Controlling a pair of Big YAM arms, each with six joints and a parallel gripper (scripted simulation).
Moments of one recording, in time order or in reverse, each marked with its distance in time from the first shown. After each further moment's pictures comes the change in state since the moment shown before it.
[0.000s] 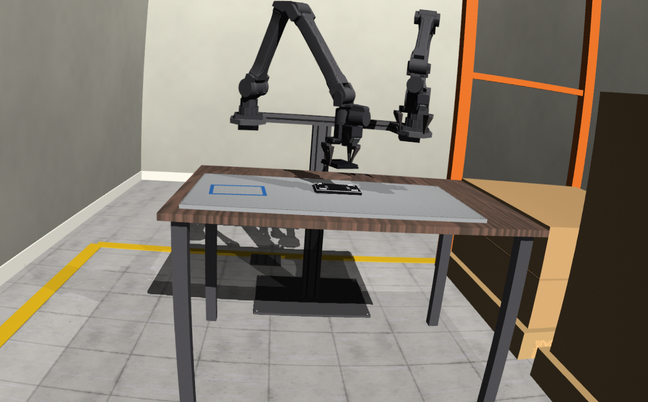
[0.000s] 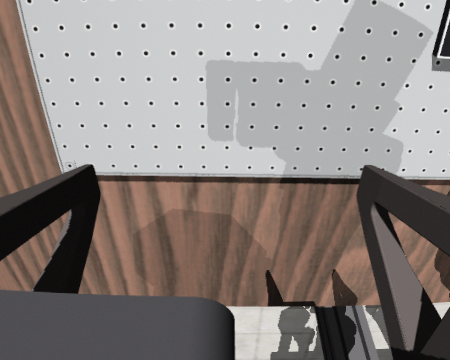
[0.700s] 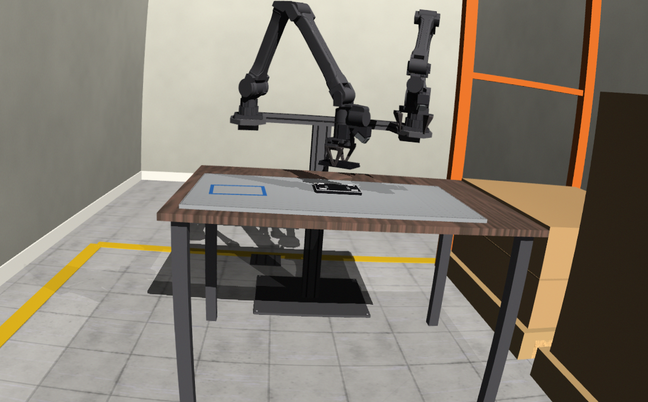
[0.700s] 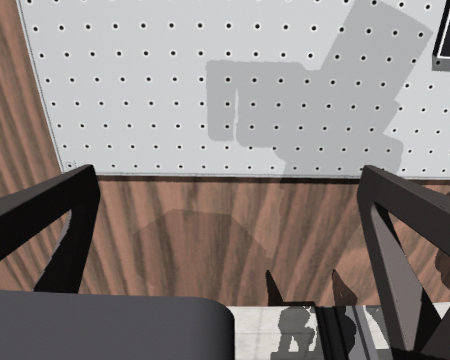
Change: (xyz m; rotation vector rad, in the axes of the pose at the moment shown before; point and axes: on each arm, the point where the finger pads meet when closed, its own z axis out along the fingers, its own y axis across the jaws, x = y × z) left arm 0.000 0.000 0.000 0.000 0.000 0.000; right arm 0.000 -0.001 0.000 0.000 0.000 -0.617
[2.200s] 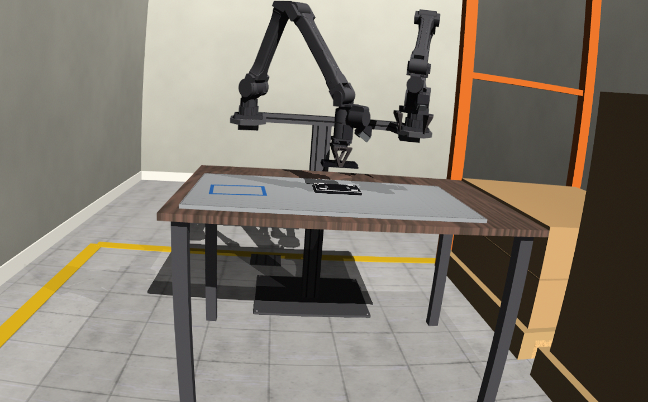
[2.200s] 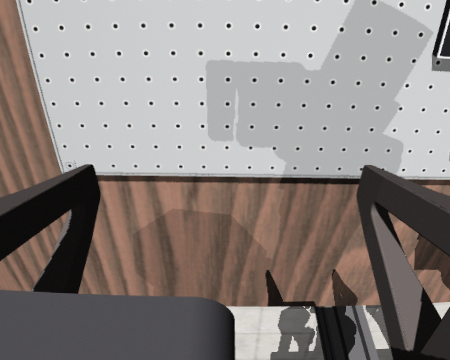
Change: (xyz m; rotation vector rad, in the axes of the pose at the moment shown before) left arm 0.000 0.000 0.000 0.000 0.000 0.000; right arm 0.000 -0.001 0.000 0.000 0.000 -0.571
